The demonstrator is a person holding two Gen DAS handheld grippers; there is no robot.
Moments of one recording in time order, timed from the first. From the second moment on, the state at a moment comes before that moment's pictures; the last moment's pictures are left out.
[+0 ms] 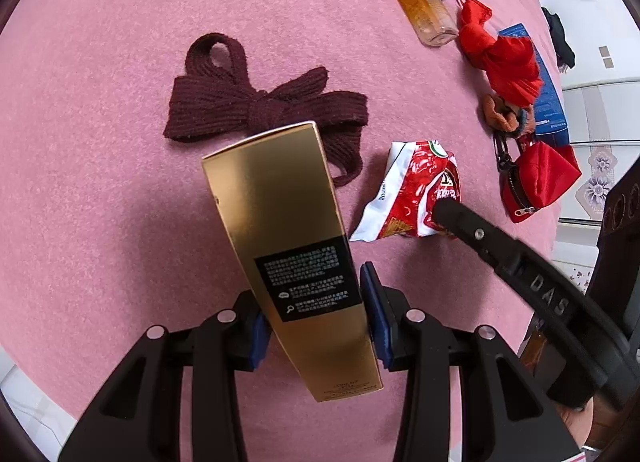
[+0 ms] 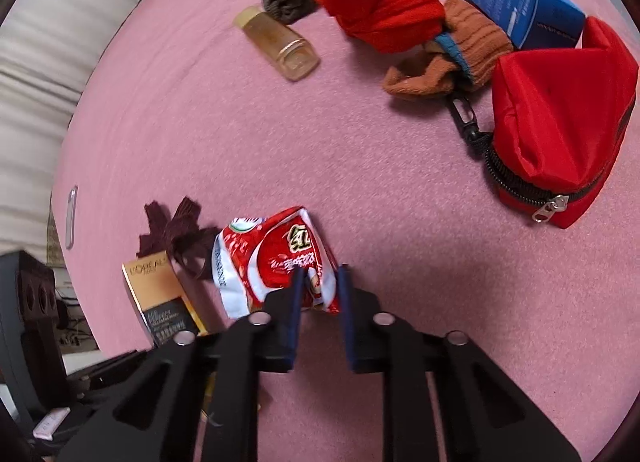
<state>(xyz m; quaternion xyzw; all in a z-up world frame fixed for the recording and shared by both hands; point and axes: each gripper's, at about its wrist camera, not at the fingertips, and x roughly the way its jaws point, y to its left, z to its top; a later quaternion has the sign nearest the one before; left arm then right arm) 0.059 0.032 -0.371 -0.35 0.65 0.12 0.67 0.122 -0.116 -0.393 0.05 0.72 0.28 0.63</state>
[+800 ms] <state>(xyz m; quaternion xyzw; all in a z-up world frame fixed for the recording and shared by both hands) 0.102 -0.069 -0.294 -0.30 0.65 0.03 0.70 0.126 -0.263 -0.305 0.15 0.69 0.21 0.68</state>
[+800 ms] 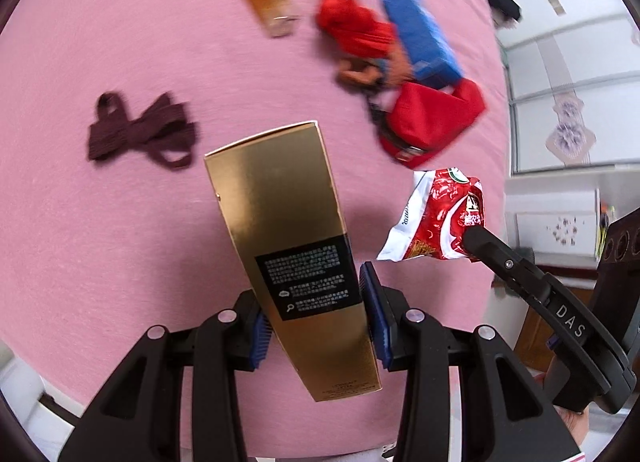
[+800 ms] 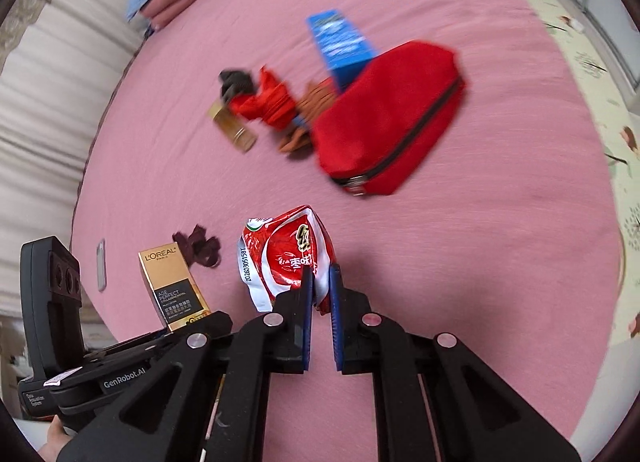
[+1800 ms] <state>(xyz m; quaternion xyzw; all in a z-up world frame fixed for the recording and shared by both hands) 0.182 -0.408 -0.258 -0.14 0.68 -0.18 0.69 0.090 -0.613 -0.264 0.28 0.62 -0.02 0.74</state>
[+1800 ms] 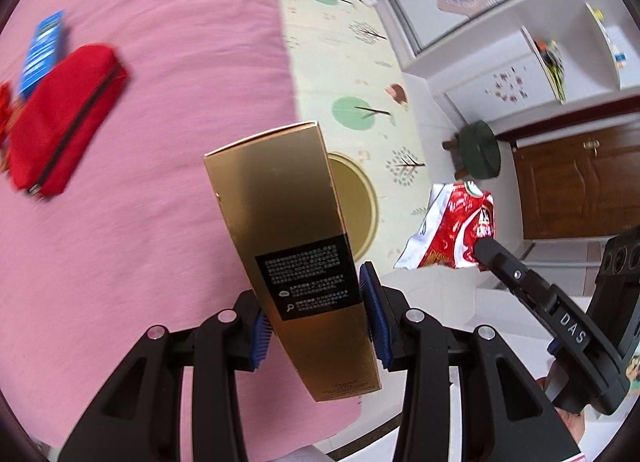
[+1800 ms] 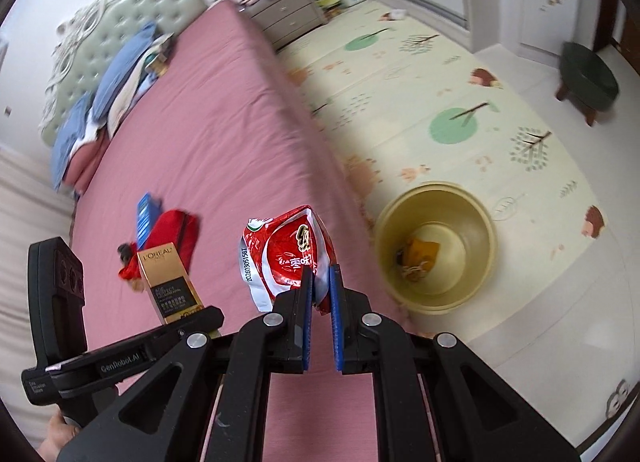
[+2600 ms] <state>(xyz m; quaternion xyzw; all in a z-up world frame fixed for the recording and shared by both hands) 0.236 -0.559 -0.301 -0.04 0.71 -0.25 0.66 0.080 -0.738 -0.309 0.33 0.61 -0.12 0.71</state>
